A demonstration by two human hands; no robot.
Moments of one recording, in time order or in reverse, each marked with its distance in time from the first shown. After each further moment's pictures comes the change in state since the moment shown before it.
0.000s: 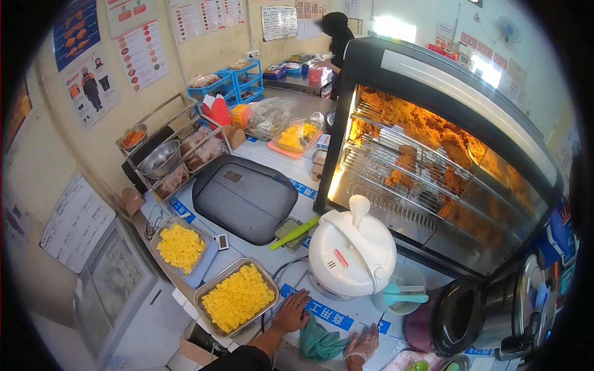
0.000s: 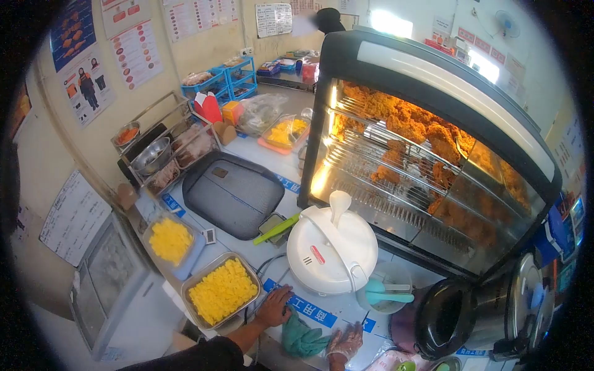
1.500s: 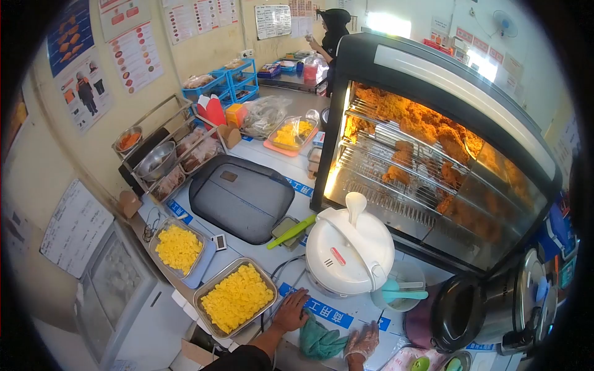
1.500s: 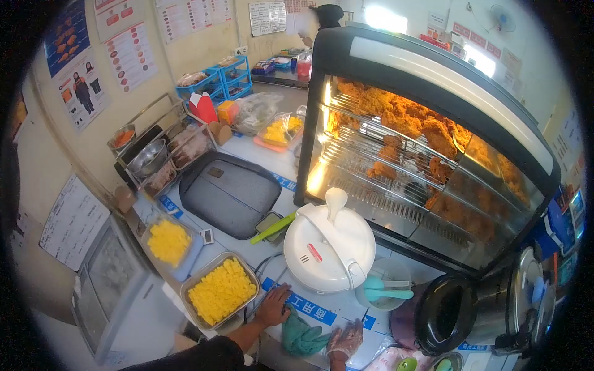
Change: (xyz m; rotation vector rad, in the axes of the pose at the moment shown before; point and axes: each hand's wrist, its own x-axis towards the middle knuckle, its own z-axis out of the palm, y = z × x) left_hand 0.000 0.002 -0.002 -0.034 -0.009 -0.022; right_hand 0.001 0.003 0.001 -0.125 0.049 -0.069
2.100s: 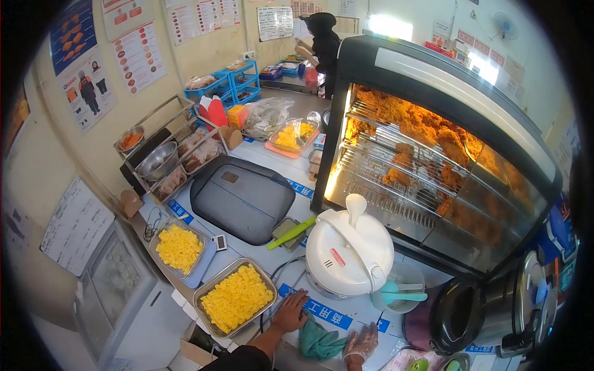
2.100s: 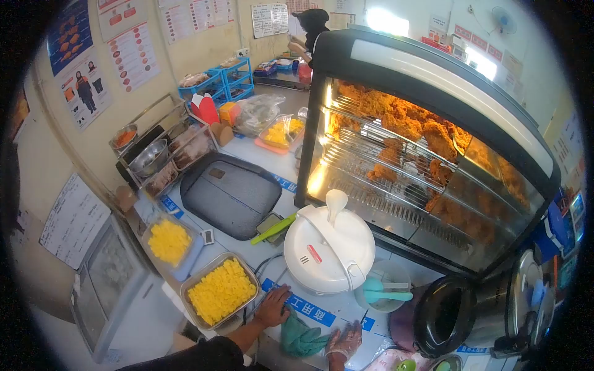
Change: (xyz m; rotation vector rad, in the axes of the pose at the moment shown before) left_hand -0.001 -0.001 0.001 -0.028 0.023 0.003; right_hand -0.001 0.003 0.007 0.059 -0.002 0.009
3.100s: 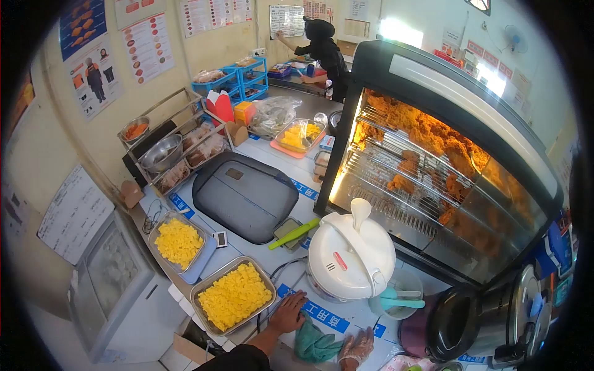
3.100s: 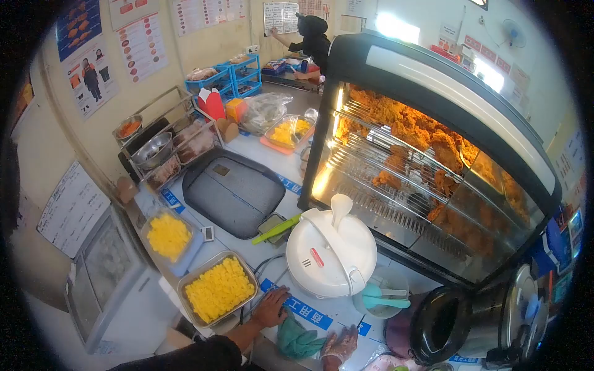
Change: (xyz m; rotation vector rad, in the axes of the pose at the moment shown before) left_hand 0.000 0.001 -0.002 0.009 -0.001 -0.003; right_hand 0.005 -0.016 -0.015 0.153 0.038 0.078
